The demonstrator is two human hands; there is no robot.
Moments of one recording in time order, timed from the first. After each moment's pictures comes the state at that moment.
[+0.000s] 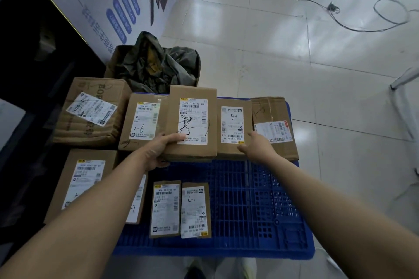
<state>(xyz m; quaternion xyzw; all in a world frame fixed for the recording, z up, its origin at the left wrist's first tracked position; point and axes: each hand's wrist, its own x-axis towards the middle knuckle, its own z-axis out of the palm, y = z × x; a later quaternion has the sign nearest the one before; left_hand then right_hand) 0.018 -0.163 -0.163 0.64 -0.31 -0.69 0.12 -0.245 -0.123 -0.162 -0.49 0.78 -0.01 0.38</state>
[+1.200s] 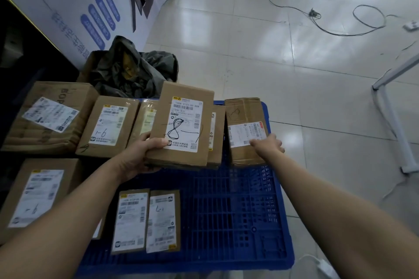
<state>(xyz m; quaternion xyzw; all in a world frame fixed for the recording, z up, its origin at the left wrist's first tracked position) -0.027 -0.150 -0.167 0.58 -0.35 -0.72 0.17 -0.362 -0.124 -0.231 -0.25 0.89 -0.12 0.36</state>
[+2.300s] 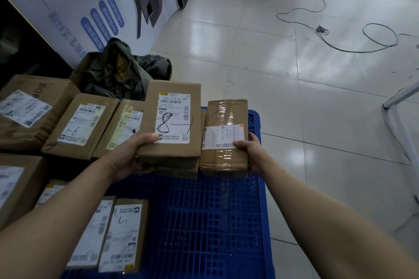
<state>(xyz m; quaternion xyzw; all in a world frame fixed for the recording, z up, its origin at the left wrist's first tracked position) -0.091 -0.152 -0.199 0.58 -0.33 -0.71 0.23 -0.407 -0.140 -0.264 -0.15 0.64 -0.38 0.65</state>
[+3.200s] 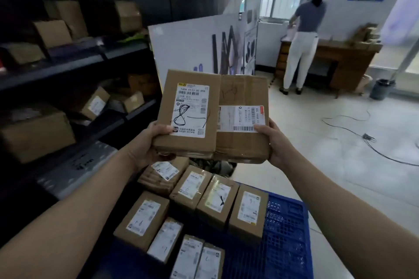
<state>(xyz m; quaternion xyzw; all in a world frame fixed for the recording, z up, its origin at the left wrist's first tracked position) 0.096 -0.067 0.165 0.52 -0.37 -0.60 0.48 -0.216 -0.145 0.139 -0.40 0.42 -0.48 0.66</state>
